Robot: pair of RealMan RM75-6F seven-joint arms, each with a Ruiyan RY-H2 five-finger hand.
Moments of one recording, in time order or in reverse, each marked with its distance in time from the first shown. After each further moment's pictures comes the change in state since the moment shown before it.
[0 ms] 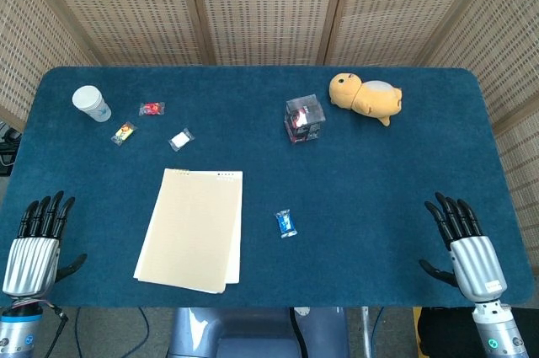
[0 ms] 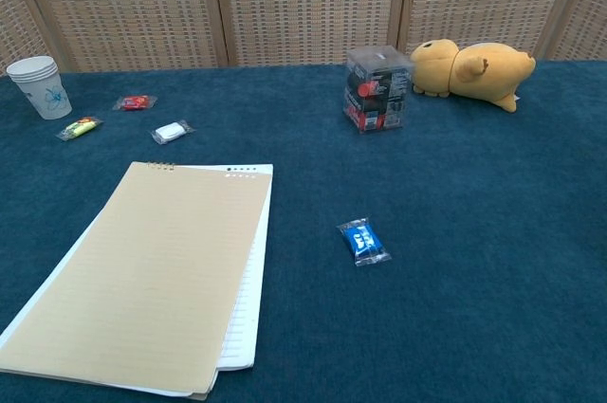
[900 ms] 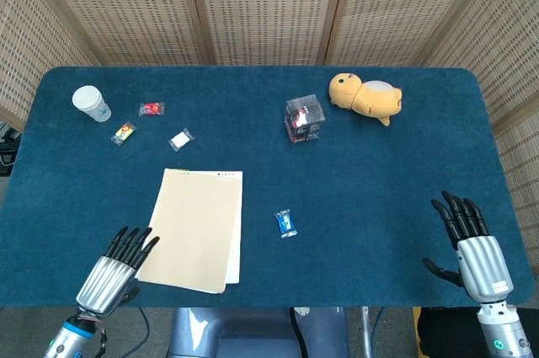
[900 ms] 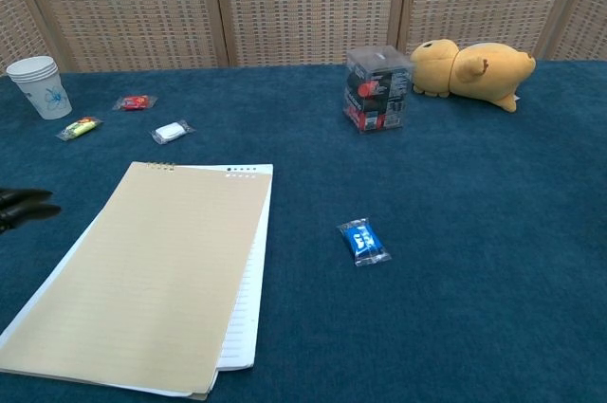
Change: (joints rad) left arm -0.076 -0.084 0.151 0.000 0.158 -0.241 0.158; right arm -0.008 0.016 0.006 -0.006 0.002 0.020 0.039
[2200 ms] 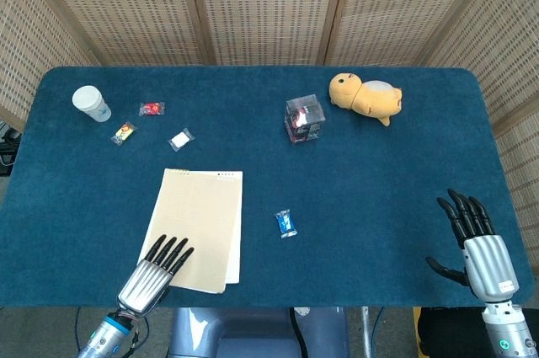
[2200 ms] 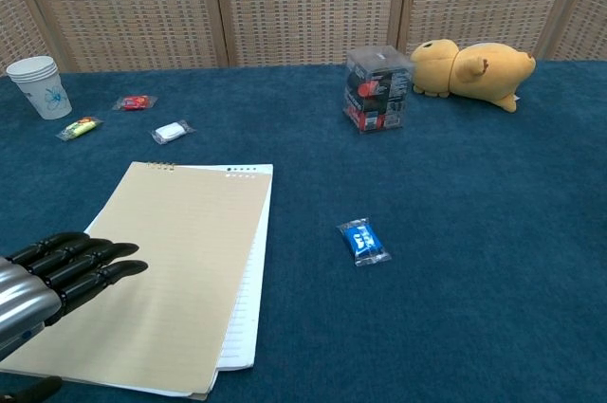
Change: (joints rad) left arm -0.055 -0.169 0.000 0.084 -0.050 -0.125 0.123; right arm -0.003 0.010 0.006 0.002 0.005 0.010 0.049
